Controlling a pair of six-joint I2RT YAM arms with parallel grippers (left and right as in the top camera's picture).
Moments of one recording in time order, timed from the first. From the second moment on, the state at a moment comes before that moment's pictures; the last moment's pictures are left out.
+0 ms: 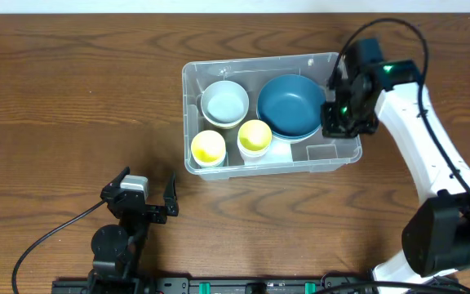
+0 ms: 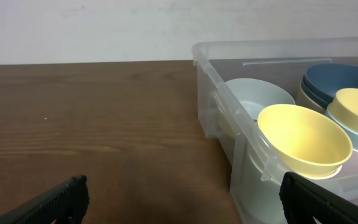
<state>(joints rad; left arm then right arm) -0.11 0.01 0.08 -0.27 0.05 -0.05 0.17 1.76 1.49 -1.22 -0.19 0.16</state>
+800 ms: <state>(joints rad) -0.11 0.01 0.08 -0.27 0.05 -0.05 0.12 1.76 1.44 -1.33 -0.03 0.34</state>
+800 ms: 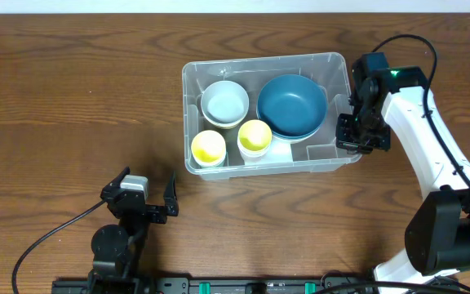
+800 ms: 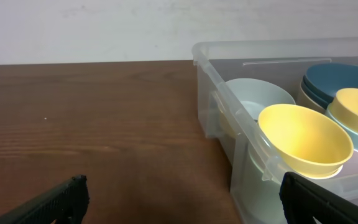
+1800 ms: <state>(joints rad) -0.11 0.01 0.08 -0.27 0.05 -0.05 0.17 1.76 1.44 -1.40 0.00 0.49</state>
